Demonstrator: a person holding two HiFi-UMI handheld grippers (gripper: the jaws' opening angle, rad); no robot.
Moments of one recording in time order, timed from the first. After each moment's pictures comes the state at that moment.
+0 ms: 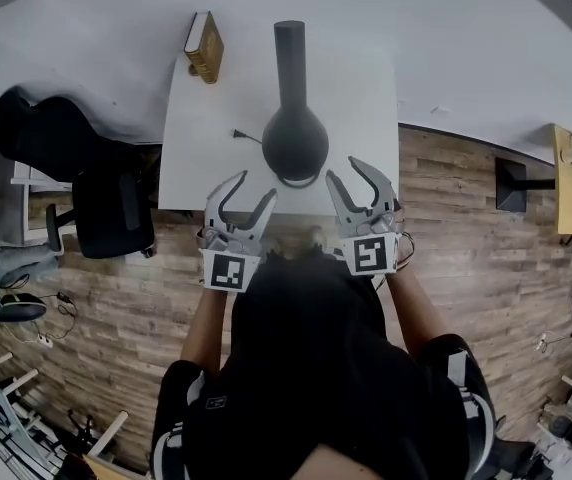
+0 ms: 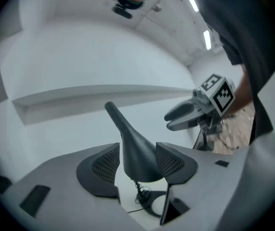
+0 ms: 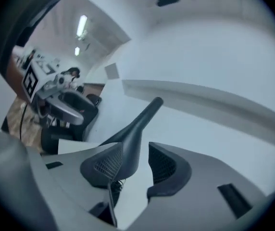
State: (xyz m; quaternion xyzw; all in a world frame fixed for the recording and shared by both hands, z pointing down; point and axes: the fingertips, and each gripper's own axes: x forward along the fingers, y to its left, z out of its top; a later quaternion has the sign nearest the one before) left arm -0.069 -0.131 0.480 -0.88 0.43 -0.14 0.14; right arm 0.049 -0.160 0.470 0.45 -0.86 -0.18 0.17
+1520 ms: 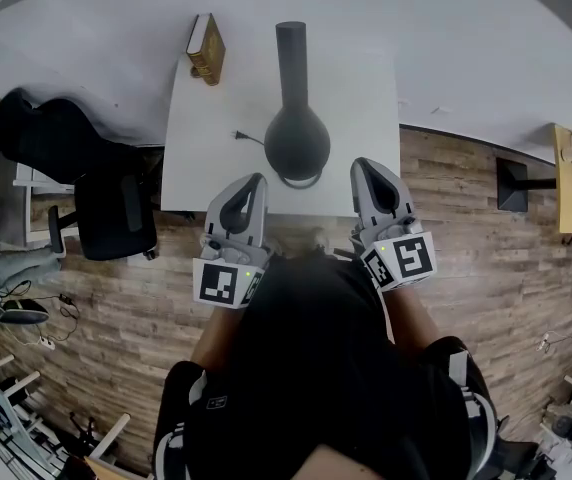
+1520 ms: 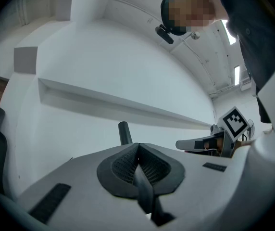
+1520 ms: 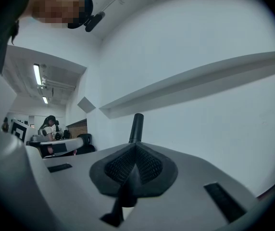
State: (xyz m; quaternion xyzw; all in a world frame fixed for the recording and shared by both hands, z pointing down) left arm -0.077 -0.130 0.399 -0.86 0.50 0.06 -0.01; right arm 0.072 -0.156 0.407 0.49 -0.87 0.06 -0.02
